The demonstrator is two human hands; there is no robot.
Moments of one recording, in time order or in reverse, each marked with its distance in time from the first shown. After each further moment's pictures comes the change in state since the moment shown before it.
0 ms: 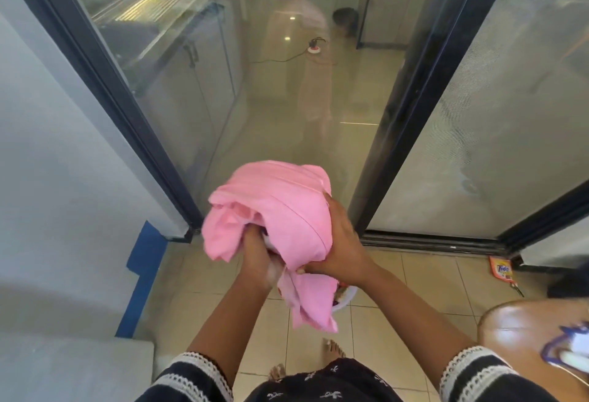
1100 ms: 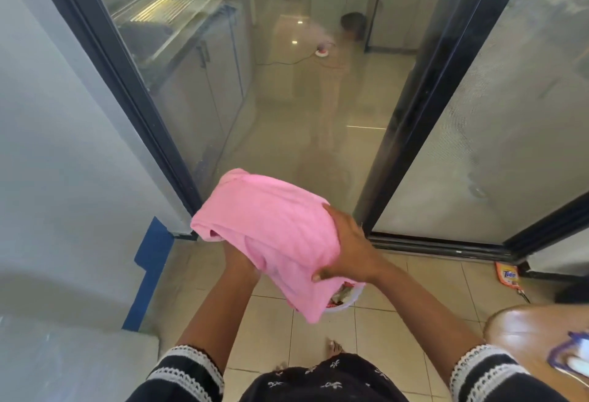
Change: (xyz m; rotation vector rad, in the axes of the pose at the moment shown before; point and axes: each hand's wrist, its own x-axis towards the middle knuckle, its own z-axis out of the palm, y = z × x) left_hand 0.034 0.020 -0.070 0.301 0.391 -0.076; right_hand -0.012 0.000 -0.005 -0.146 -0.231 0.170
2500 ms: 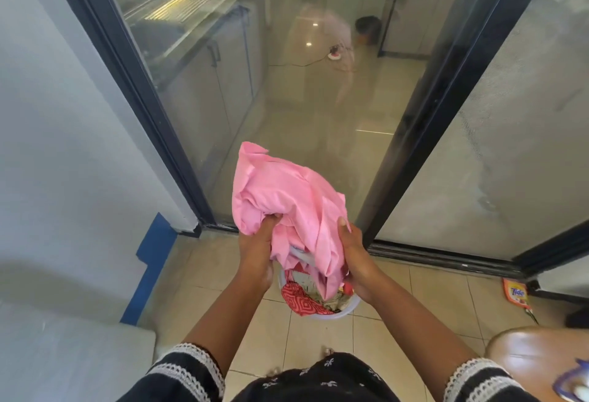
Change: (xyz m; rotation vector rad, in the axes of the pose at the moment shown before) left_hand -0.035 -0.007 0.034 -0.029 -0.303 0.307; right_hand 0.017 0.017 0.014 1.001 0.005 0.408
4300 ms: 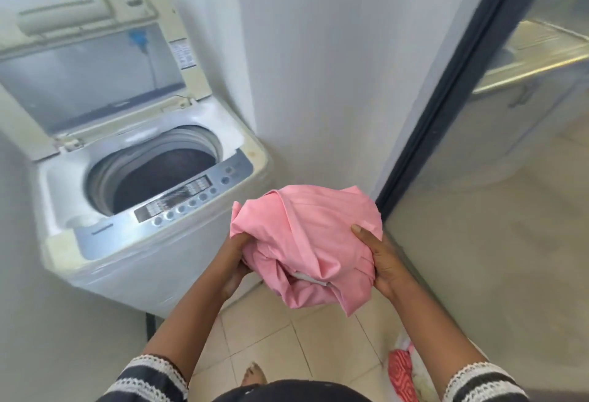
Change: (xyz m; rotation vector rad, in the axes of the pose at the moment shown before) left_hand -0.150 0.092 -0.330 -0.030 0.570 0.173; right_hand 0.019 0.014 0.314 -0.177 -0.783 0.112
